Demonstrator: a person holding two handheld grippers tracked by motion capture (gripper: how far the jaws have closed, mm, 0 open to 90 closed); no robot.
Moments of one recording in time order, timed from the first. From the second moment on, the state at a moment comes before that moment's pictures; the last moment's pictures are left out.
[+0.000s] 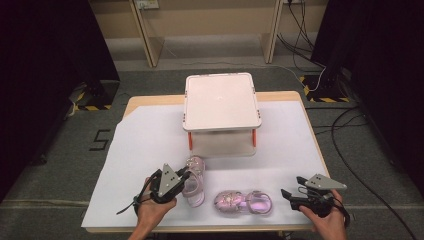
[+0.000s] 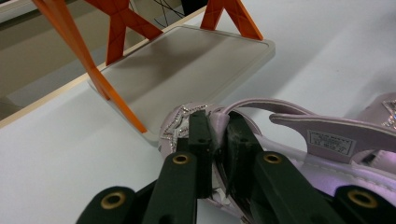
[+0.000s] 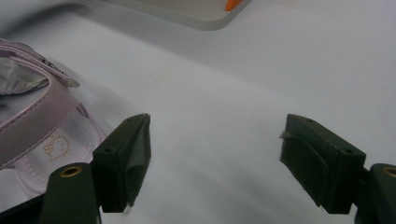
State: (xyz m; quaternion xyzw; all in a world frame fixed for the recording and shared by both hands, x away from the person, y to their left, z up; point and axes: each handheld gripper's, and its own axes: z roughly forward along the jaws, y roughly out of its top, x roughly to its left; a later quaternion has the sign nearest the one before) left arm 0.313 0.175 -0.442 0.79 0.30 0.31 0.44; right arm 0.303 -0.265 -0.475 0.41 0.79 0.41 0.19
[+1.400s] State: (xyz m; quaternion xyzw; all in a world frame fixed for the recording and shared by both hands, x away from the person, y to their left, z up) left arm 0.422 0.123 -0.462 0.77 0.30 0.39 0.41; right arm 0.304 -0.265 -0.478 0.41 0.79 0.41 0.19
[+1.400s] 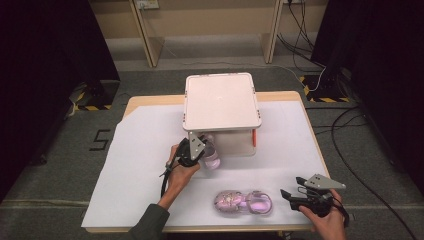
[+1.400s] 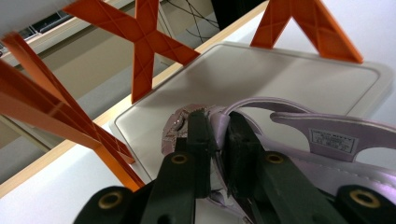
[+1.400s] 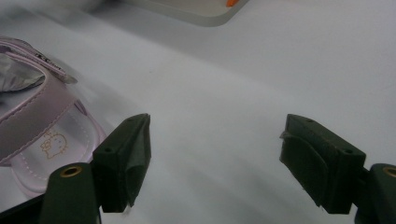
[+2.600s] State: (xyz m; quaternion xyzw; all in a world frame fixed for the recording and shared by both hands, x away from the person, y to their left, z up) left arm 0.370 0.124 -0.458 0.75 0.39 0.26 0.46; right arm 0.303 -0.261 -0.478 0.41 0.80 0.41 0.19
